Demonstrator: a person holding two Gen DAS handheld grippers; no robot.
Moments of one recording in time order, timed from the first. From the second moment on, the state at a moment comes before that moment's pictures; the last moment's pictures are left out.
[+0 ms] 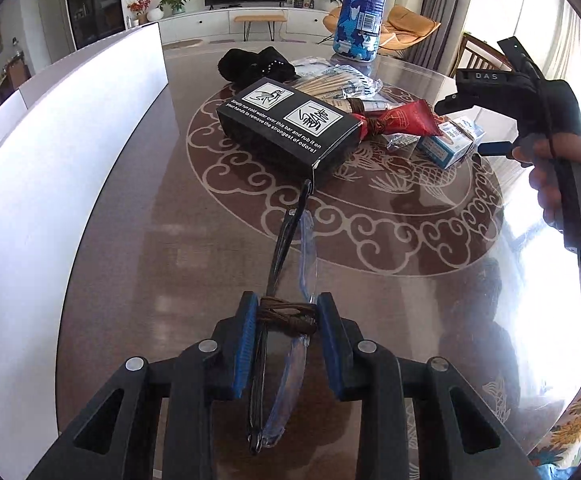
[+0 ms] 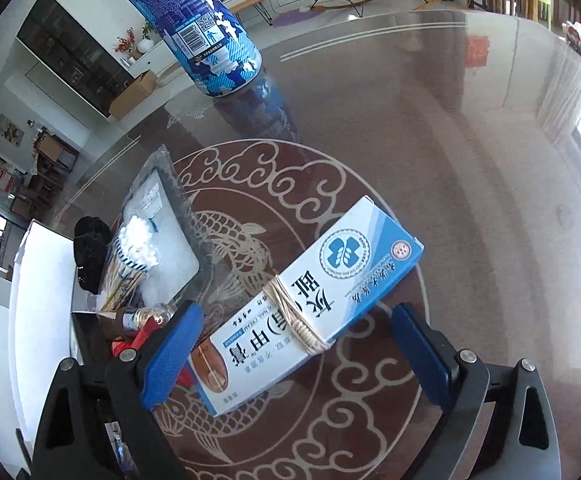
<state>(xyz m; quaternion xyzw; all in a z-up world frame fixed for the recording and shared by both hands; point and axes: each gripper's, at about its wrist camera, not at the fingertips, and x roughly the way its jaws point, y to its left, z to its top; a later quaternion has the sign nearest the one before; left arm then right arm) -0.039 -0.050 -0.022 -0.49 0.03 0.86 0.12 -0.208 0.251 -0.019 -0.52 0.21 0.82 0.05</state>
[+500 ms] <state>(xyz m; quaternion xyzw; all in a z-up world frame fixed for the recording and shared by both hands) -0.037 -0.052 -0.022 -0.49 0.02 0.86 0.14 -0.073 0.188 -0.019 -0.51 -0.03 0.85 -0.12</state>
